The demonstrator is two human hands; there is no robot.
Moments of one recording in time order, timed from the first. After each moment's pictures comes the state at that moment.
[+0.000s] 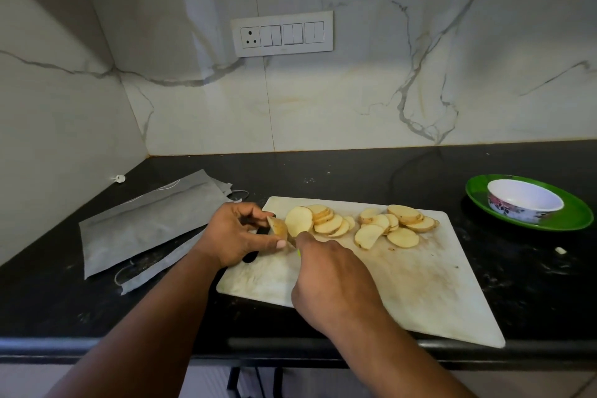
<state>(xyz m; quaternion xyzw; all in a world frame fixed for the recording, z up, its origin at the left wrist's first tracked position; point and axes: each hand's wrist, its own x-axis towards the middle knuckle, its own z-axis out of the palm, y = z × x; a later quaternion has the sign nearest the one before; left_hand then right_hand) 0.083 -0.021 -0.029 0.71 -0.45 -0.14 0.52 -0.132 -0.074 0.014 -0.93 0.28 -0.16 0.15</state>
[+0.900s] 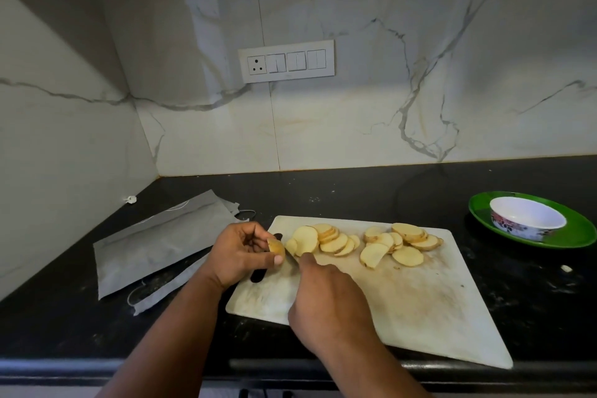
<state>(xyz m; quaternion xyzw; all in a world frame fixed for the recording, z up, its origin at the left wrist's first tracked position) 0.095 -0.016 -0.033 0.66 -0.44 -0.21 0.57 -0.115 -0.071 -0.002 -0.92 0.31 -0.17 0.15</state>
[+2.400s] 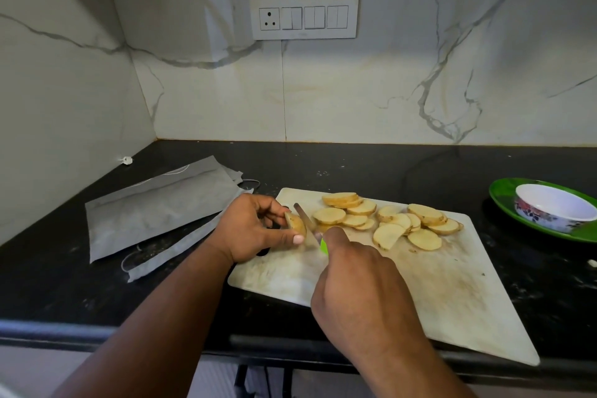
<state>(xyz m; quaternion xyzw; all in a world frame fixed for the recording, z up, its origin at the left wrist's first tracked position) 0.090 -0.023 -0.037 0.70 -0.46 -0.17 0.52 -0.140 -0.064 0.015 -0.92 0.29 -0.25 0.13</state>
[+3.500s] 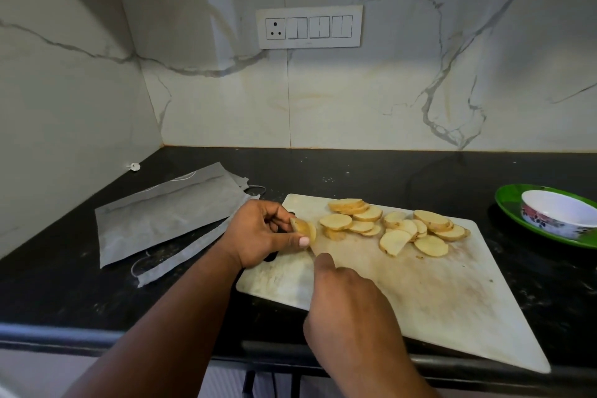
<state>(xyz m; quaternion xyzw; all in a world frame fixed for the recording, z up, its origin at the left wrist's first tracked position) 0.094 -0.024 -0.040 0.68 -0.46 -0.20 0.54 -0.125 -0.049 -0.004 -0.94 0.30 -0.14 0.11</state>
